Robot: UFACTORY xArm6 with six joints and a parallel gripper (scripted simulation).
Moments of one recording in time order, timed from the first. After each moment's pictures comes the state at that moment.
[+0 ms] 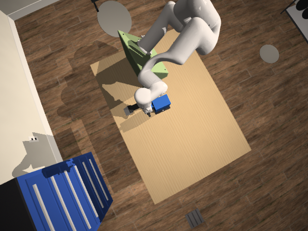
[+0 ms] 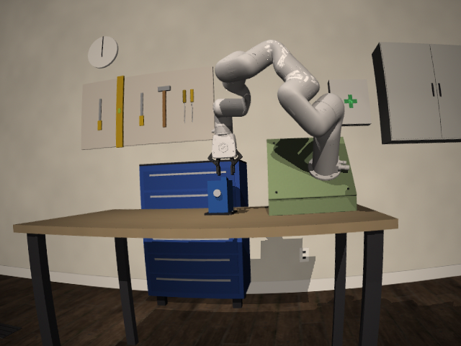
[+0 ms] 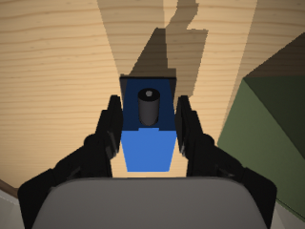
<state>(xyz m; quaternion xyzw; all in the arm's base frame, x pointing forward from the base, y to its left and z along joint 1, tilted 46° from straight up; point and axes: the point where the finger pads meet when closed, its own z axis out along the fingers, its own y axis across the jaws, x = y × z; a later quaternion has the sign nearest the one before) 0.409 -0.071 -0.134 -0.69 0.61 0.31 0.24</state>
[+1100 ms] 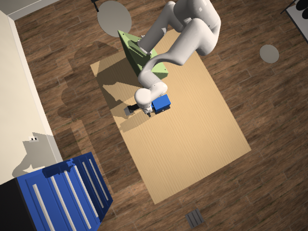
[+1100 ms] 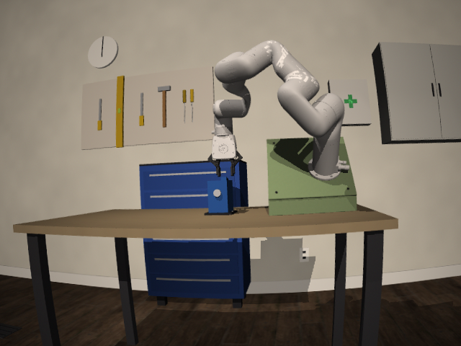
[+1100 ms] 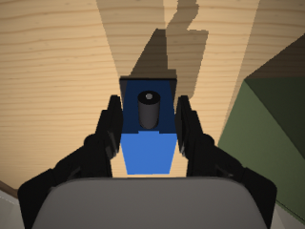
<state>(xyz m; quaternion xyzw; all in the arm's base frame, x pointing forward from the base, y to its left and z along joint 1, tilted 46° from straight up) 0.408 -0.067 -0.137 -0.69 0.61 0.31 0.24</state>
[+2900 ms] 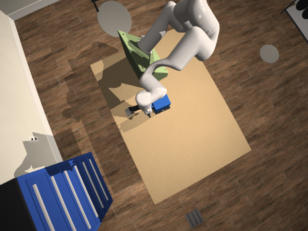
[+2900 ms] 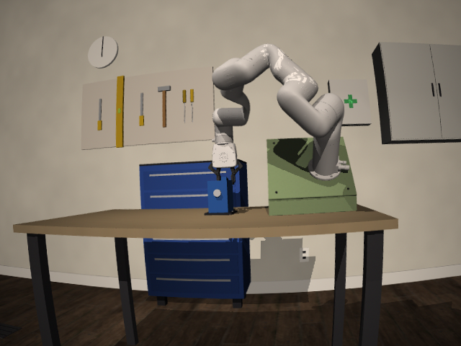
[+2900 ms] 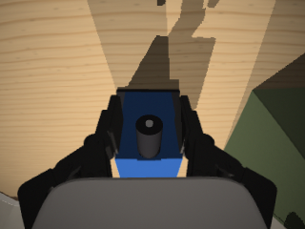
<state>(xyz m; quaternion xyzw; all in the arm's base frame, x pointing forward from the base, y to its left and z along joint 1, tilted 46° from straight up) 0.403 -0.043 -0.161 -0.69 0.61 0.31 0.24</state>
